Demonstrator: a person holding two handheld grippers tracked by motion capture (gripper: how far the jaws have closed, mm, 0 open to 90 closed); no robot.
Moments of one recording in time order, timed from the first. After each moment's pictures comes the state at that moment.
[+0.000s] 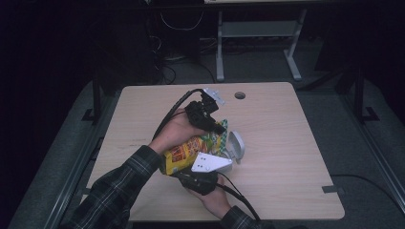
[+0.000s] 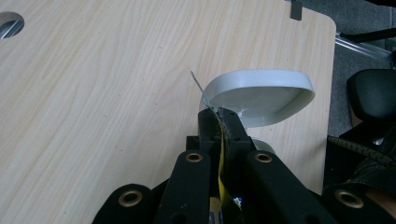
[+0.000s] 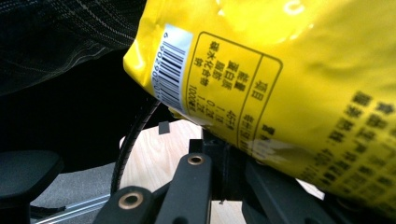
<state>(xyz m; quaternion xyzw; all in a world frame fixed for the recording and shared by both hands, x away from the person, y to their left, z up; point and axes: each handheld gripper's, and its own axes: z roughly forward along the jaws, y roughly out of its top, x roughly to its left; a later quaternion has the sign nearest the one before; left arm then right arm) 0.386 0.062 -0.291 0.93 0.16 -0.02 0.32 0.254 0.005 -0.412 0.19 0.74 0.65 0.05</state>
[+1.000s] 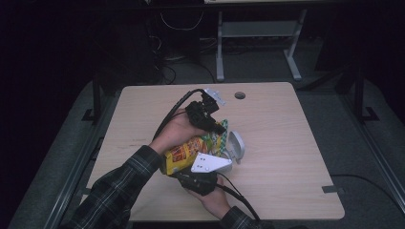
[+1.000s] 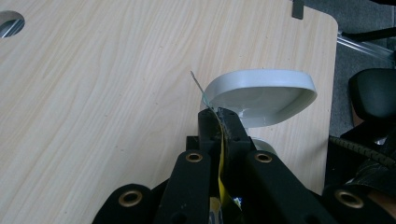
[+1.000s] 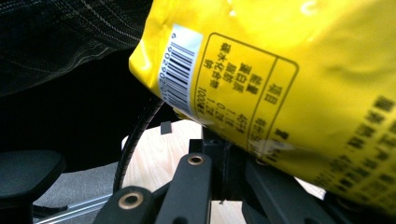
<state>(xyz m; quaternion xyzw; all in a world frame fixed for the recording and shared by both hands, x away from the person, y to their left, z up) 0.387 0.061 -0.292 0.94 0.16 -0.02 0.32 0.253 0.006 -0.412 0.19 0.74 0.65 0.05</state>
